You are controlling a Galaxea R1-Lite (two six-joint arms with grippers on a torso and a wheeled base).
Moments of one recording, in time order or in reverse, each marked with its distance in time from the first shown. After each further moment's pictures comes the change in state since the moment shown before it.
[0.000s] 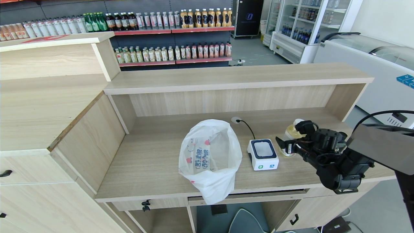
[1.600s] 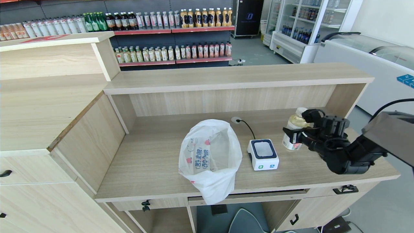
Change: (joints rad) left arm 0.000 0.000 0.000 0.000 0.000 0.000; right arm -0.040 -0.117 -0.098 0.231 0.099 0.073
